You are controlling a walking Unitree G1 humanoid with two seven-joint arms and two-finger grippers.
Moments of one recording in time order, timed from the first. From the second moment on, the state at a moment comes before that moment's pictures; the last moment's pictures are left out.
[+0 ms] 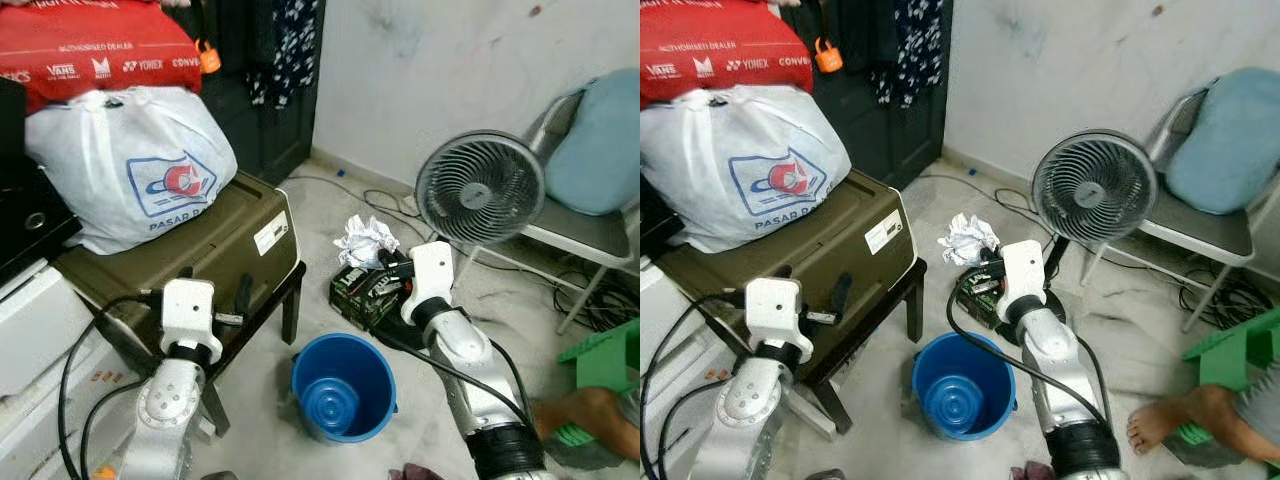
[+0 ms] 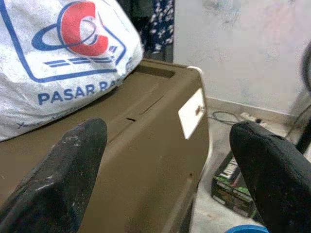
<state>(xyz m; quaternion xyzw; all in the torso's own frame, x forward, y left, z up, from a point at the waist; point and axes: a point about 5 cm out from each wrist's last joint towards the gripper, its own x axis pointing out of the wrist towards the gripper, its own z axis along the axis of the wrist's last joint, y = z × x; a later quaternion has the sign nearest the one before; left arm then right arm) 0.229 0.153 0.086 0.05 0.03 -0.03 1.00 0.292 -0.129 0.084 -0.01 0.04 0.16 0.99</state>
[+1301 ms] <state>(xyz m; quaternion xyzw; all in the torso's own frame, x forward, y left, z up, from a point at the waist) 0.218 0.162 0.093 0.11 0.01 -0.06 0.99 0.295 -0.146 0.075 -0.02 0.09 0.09 0.99</state>
